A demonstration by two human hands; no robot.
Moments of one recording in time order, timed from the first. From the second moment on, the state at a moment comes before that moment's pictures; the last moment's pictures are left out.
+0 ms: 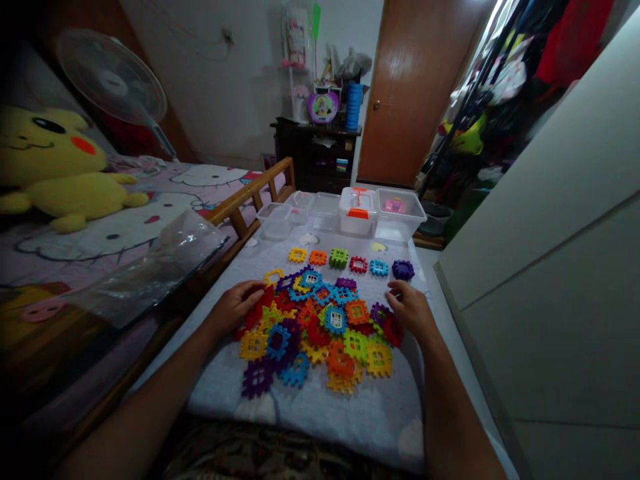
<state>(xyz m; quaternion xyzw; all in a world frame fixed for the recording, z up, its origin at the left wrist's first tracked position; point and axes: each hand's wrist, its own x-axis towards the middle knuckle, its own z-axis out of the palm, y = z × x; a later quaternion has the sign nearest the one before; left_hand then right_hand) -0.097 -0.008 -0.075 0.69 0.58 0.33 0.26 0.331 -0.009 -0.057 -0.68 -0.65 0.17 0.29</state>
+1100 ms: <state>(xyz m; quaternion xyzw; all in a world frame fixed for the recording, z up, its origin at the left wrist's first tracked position) -0.103 -0.032 -0.055 0.74 0.54 0.29 0.27 0.332 -0.008 -0.081 -0.70 -0.54 0.25 0.40</state>
